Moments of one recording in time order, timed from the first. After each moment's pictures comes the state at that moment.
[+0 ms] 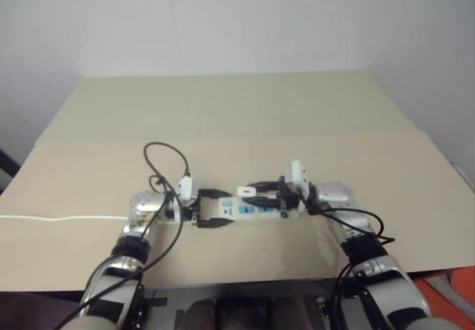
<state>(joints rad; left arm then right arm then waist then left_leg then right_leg) -0.54 0.36 -0.10 0.75 -0.28 -0.37 -1.51 -0.54 -0.34 0.20 0.48 0.32 -0.17 1.27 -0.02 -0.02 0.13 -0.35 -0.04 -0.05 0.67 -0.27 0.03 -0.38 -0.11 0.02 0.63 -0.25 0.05</state>
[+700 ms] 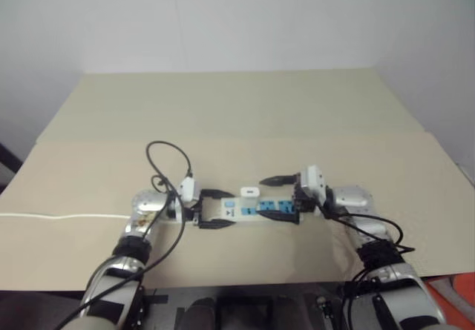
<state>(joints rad) -0.54 0.36 -0.11 0.72 -0.28 -0.37 -1.51 -0.47 -0.44 0.14 0.42 0.30 -0.19 1.31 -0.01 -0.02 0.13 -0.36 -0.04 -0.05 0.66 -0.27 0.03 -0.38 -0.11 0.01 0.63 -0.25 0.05</state>
